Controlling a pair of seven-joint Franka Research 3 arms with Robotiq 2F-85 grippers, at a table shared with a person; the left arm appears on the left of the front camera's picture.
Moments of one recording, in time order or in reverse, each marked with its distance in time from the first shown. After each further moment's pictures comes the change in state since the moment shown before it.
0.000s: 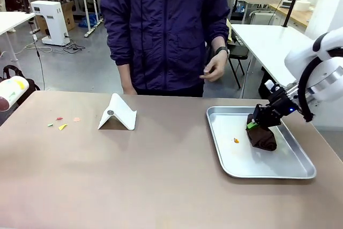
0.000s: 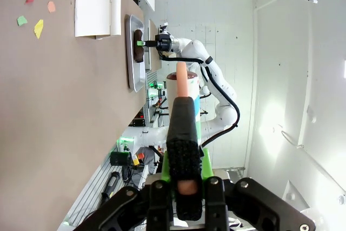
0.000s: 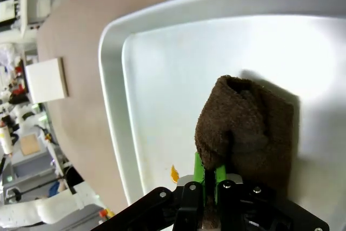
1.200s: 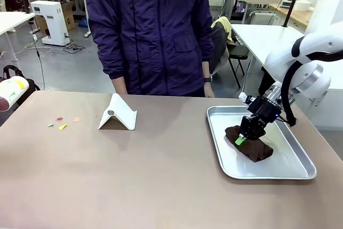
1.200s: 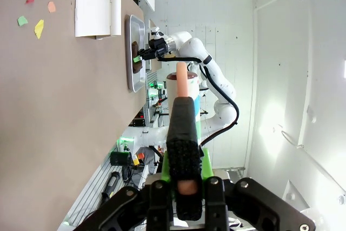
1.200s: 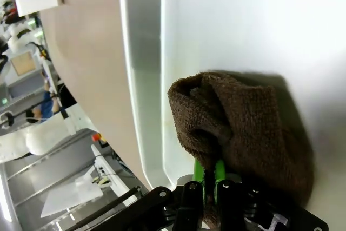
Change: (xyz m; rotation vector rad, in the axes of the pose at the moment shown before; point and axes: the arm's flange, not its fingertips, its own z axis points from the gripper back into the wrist) left arm 0.000 0.000 0.000 0.000 0.000 0.000; right arm -0.022 0.041 -0.048 0.034 0.372 0.172
